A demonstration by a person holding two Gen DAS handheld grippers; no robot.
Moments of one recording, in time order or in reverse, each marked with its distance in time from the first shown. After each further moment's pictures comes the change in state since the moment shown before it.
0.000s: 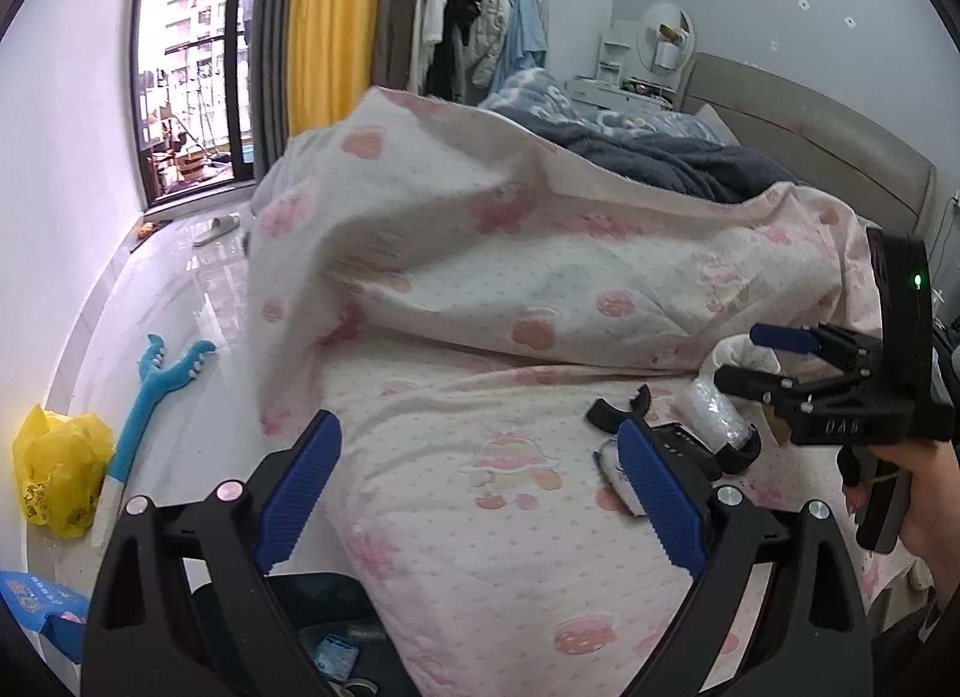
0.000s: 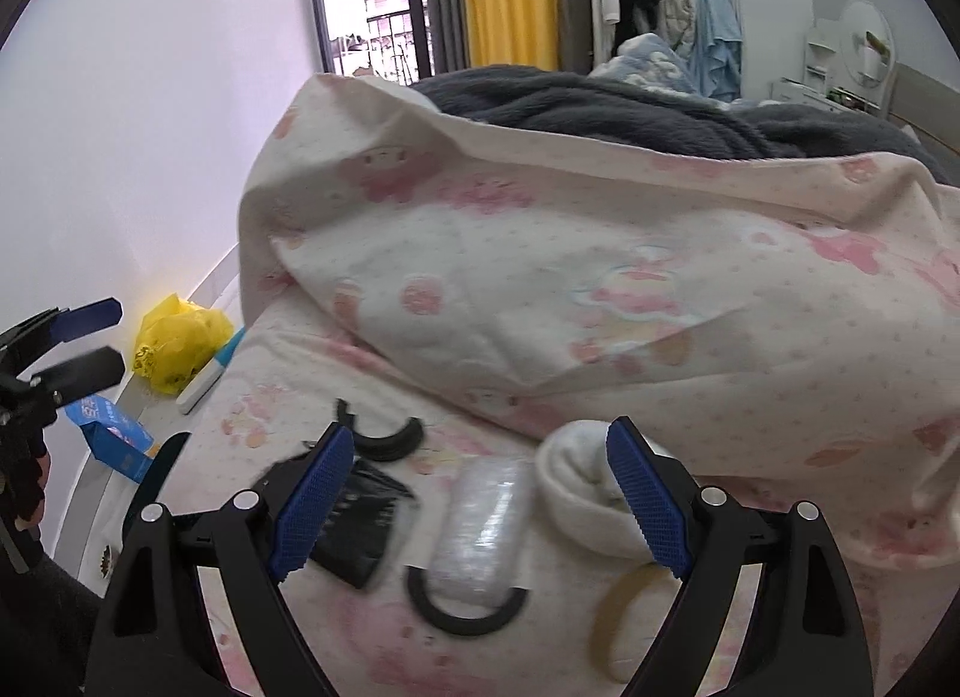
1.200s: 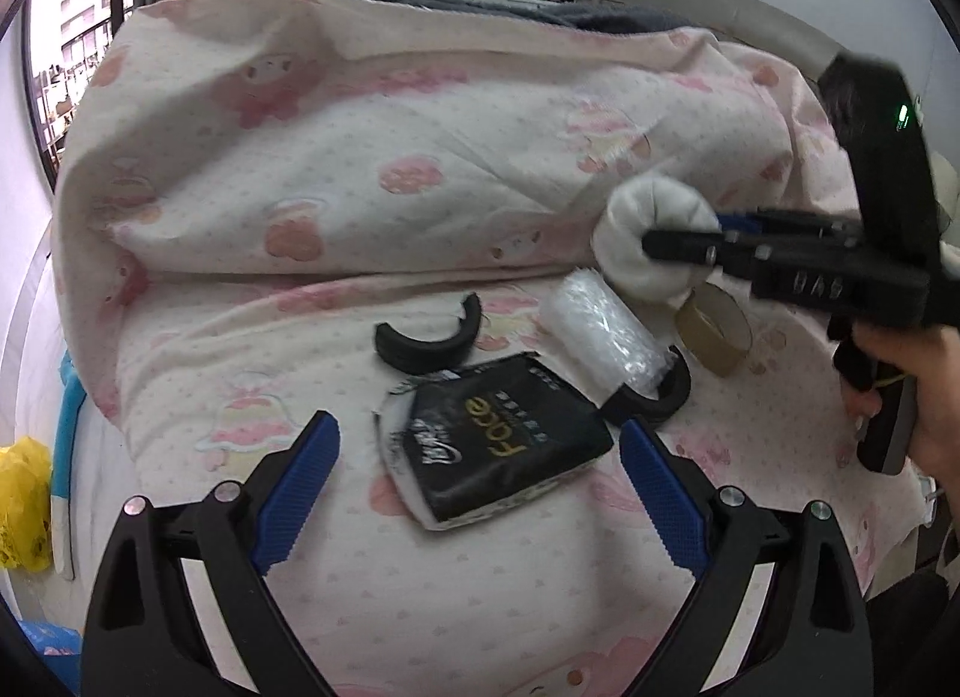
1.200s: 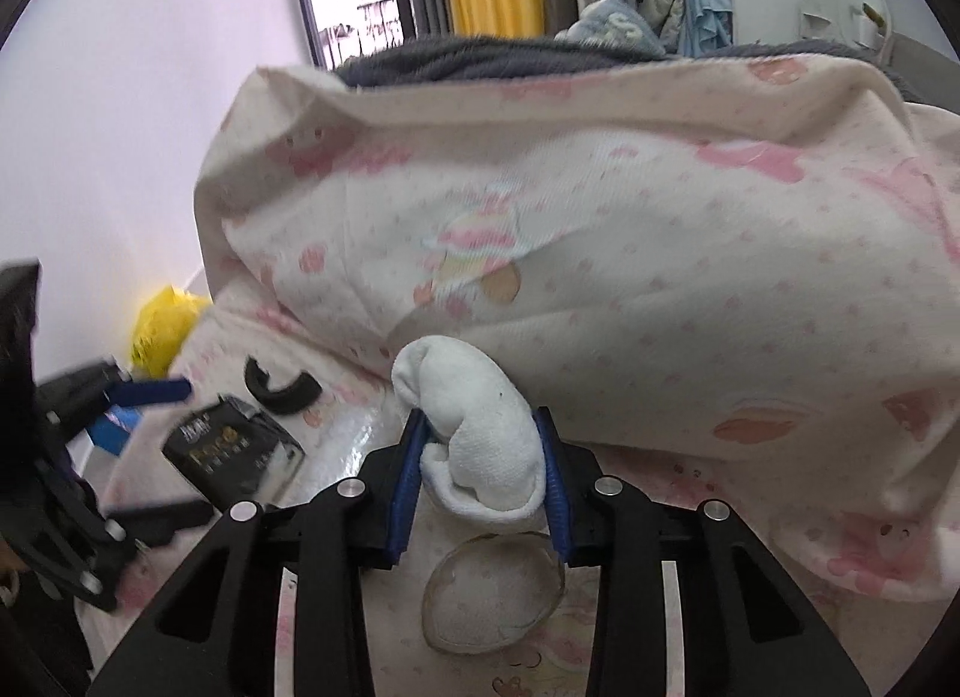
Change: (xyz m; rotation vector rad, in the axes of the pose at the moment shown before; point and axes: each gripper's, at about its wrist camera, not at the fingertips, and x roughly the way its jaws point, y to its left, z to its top) left arm 0.080 -0.095 -0.024 0.132 0.195 -0.152; right arm 0.000 -0.064 -0.015 0.037 0.036 0.036
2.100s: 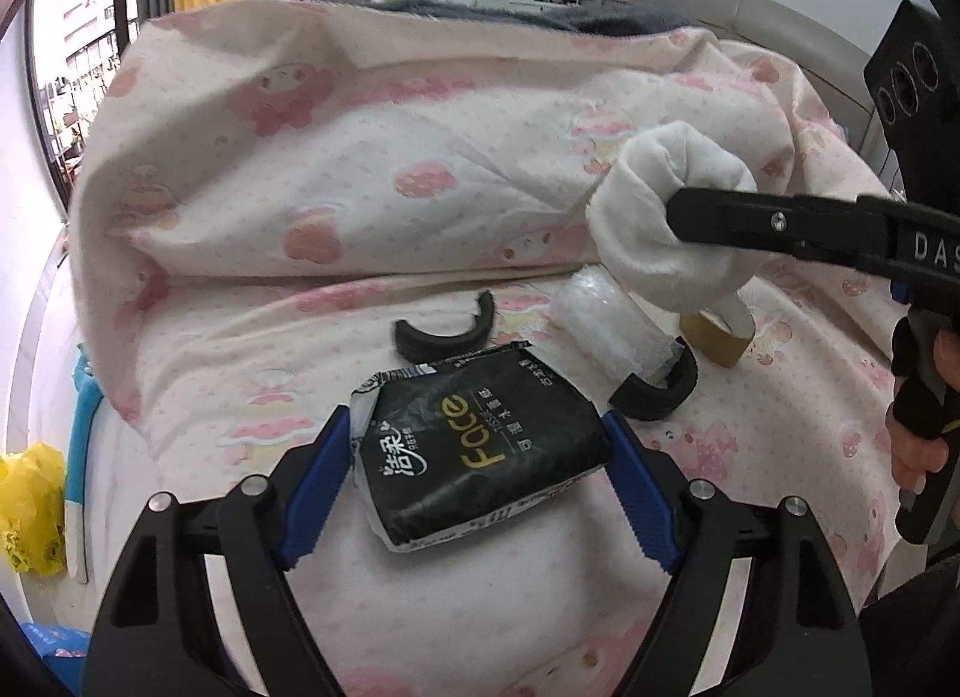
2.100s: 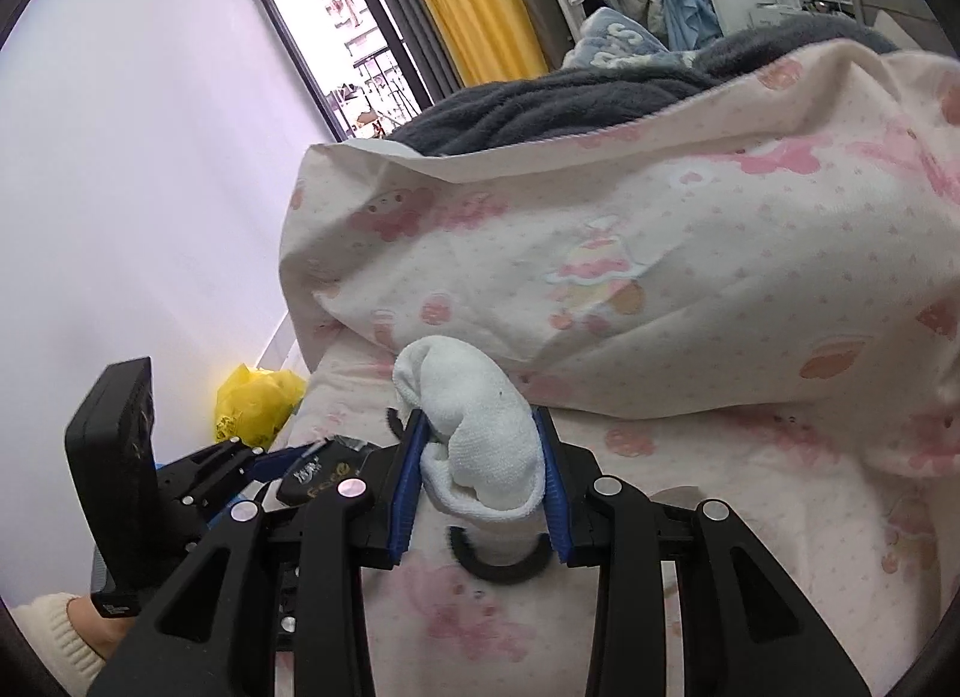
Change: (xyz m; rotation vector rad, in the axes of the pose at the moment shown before) left arm -0.011 0.006 0.000 0.007 -0.023 0.035; right arm -0.033 0.037 -0.001 0.184 -0.067 0.156
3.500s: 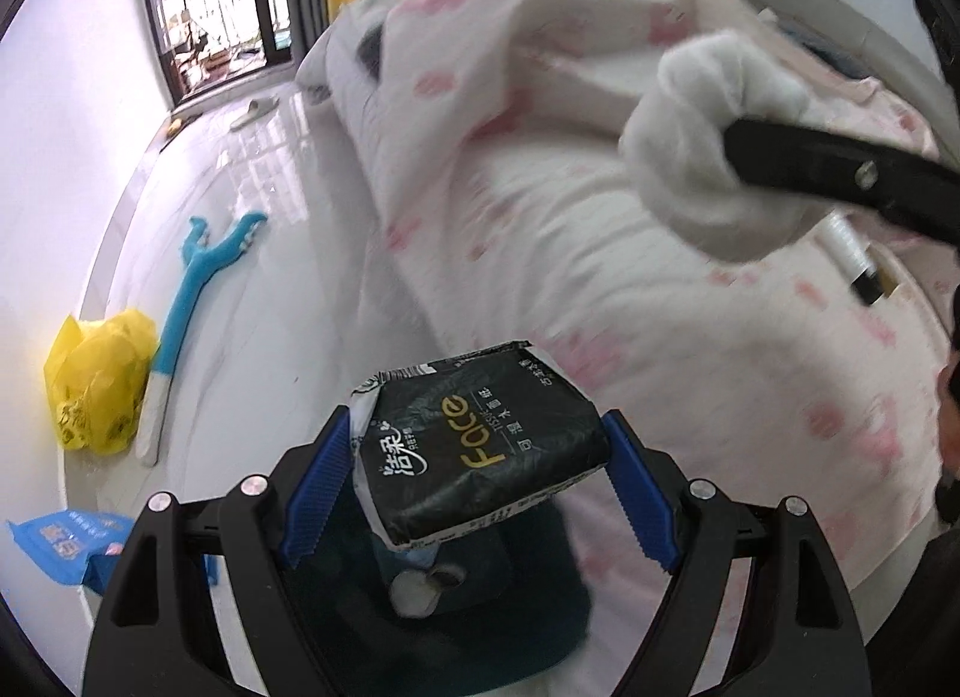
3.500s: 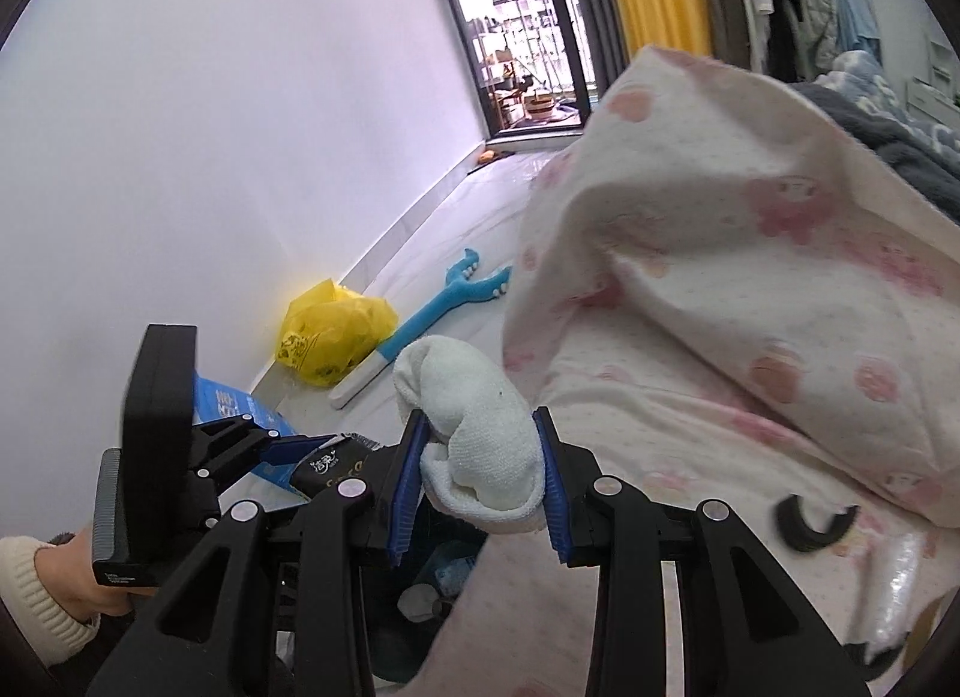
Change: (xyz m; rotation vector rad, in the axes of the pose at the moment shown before) left arm -0.069 0.184 -0.093 -0.194 0.158 0.185; right arm 0.114 0.203 -0.005 -0.278 0.123 0.150
